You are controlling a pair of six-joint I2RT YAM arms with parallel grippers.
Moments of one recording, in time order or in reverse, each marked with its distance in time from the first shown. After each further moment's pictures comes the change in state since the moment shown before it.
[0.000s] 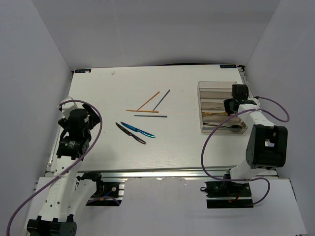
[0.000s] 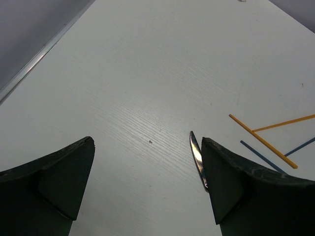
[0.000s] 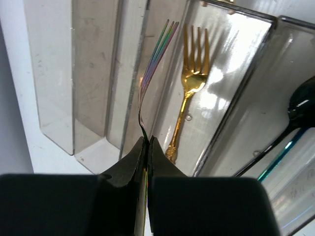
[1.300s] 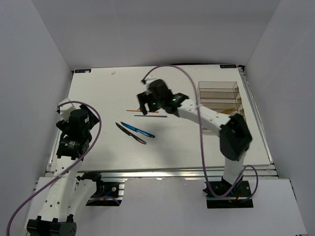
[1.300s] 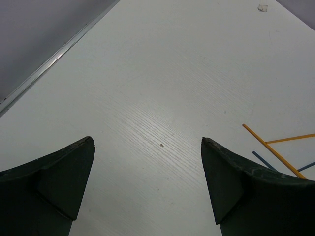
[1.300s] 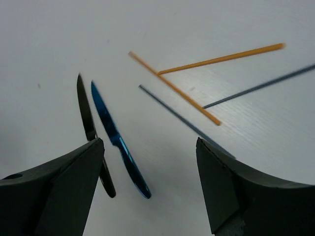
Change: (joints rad) left arm 0.000 -0.002 0.000 -0.030 -0.085 -0.034; right arm 0.822 0.219 0.474 0.068 -0.238 -1.043
